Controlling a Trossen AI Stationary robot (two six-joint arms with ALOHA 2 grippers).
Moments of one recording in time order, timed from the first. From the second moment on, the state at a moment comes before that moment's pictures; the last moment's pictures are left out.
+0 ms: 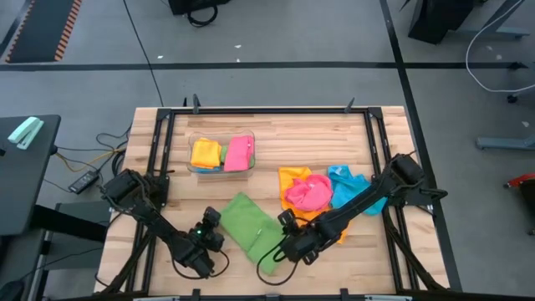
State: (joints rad) left arm -0.82 1.92 0.97 -0.84 -0.79 -0.30; right arm 0.54 1.94 1.36 -0.59 0.31 -0.13
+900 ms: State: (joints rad) left arm -0.79 1.92 0.99 -0.80 -0.76 -0.39; right arm 0.26 1.75 0.87 0.31 0.14 0.35
